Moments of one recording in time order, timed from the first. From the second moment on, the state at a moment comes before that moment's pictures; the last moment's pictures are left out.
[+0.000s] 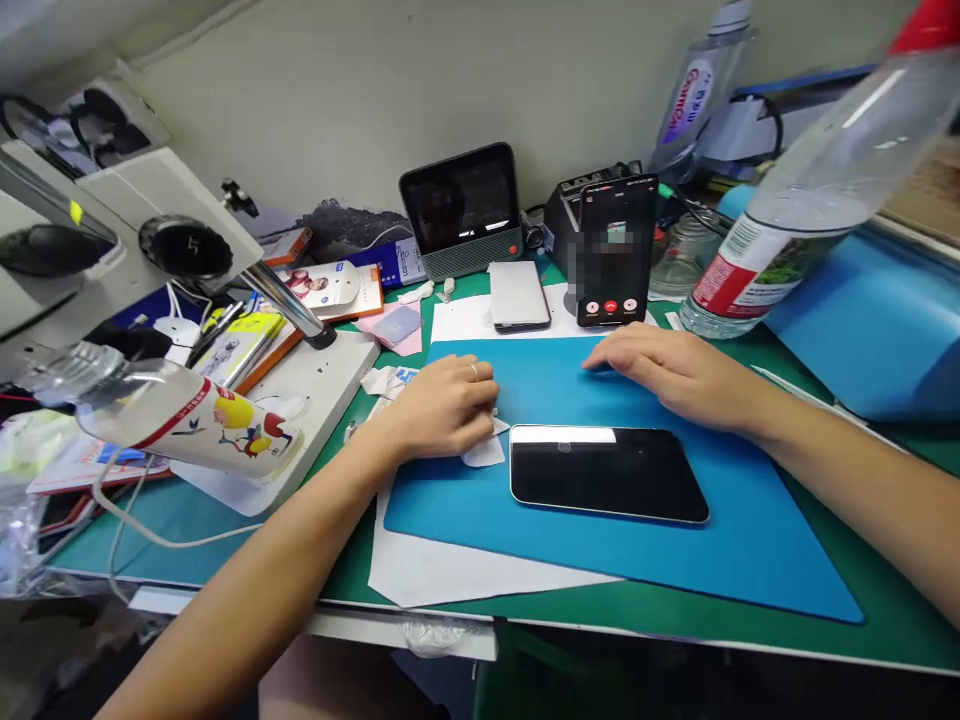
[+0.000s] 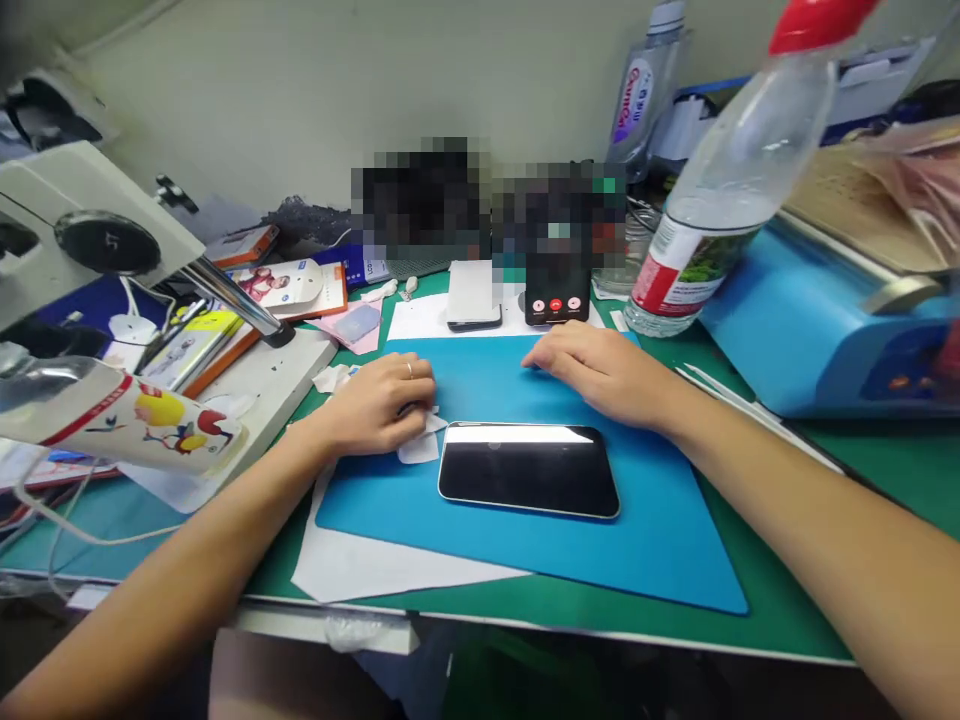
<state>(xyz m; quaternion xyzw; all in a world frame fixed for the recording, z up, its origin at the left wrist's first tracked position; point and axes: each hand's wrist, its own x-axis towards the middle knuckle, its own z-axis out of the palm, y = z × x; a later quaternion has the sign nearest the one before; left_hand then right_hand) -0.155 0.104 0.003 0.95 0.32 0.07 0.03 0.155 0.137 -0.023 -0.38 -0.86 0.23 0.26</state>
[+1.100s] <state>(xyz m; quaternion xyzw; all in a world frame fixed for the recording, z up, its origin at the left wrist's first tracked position) -0.155 0.086 -0.016 0.94 0.28 0.14 0.16 0.073 0.083 -0.011 -0.28 -0.93 0.12 0.18</state>
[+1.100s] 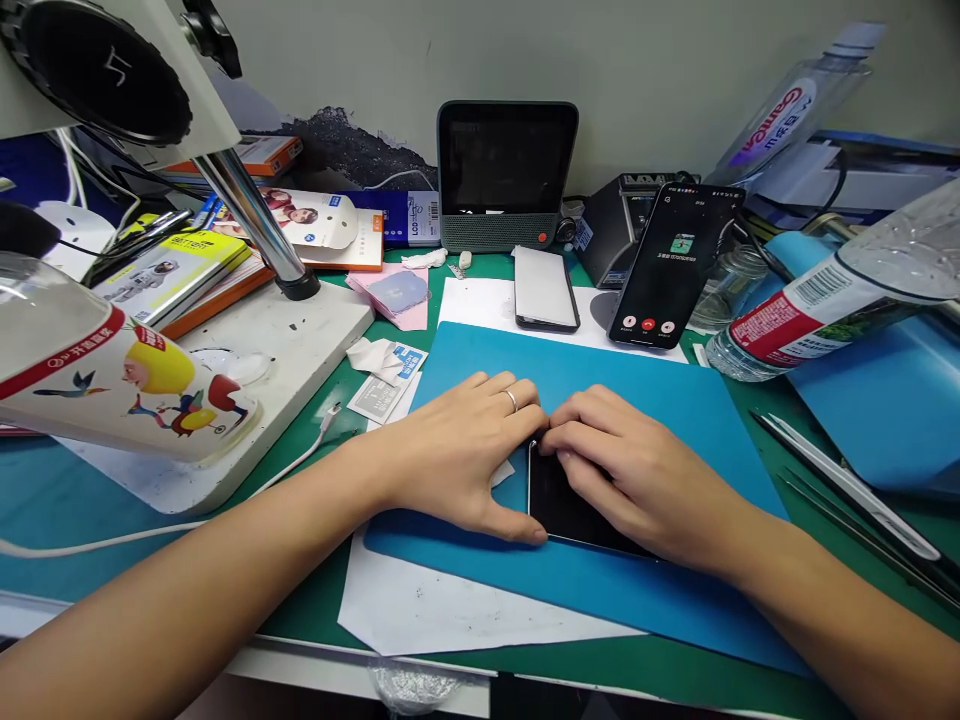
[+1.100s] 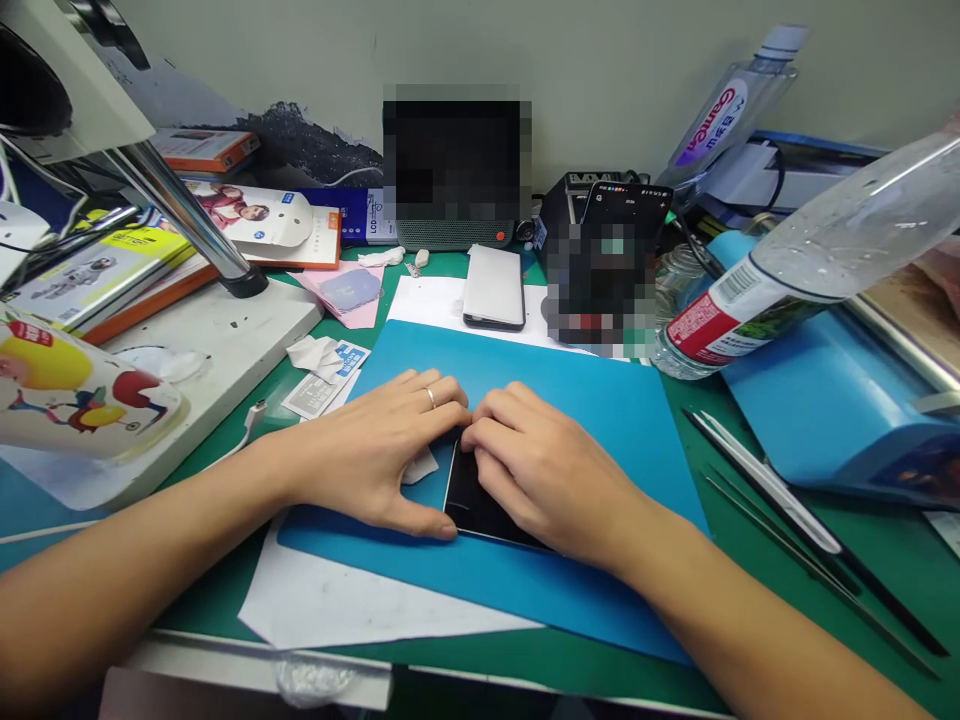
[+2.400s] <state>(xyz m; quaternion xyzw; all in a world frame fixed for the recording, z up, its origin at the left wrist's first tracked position) -0.157 0.088 -0.017 0.94 0.28 0.14 0.16 0.068 0.086 -0.014 -0.28 -0.94 0.11 0.16</state>
